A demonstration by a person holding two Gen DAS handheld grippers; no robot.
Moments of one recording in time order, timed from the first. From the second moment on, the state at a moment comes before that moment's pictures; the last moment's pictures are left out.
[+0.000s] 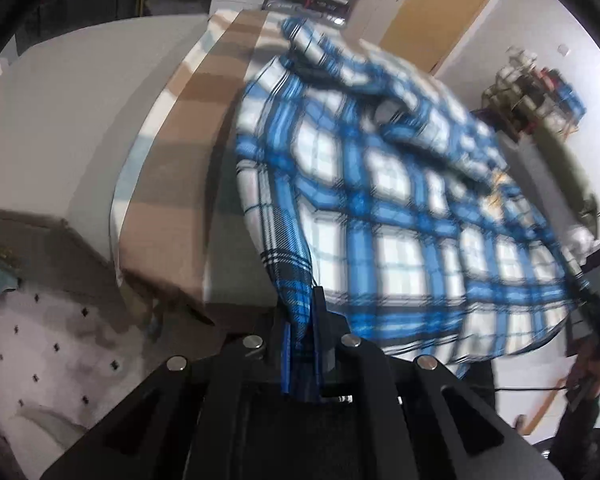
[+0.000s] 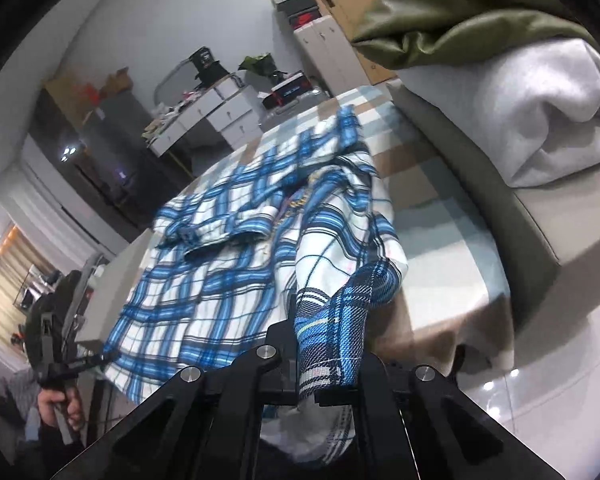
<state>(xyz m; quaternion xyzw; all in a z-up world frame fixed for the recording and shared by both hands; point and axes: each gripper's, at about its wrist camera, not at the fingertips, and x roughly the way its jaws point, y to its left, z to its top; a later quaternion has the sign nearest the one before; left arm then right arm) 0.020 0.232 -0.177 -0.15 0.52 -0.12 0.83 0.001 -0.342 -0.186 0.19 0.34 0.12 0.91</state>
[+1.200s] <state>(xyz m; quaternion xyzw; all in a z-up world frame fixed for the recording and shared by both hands) 0.232 0.238 -0.150 -0.08 0.55 -0.20 0.81 0.271 -0.260 -0.126 -0.09 0.42 0.15 0.89</state>
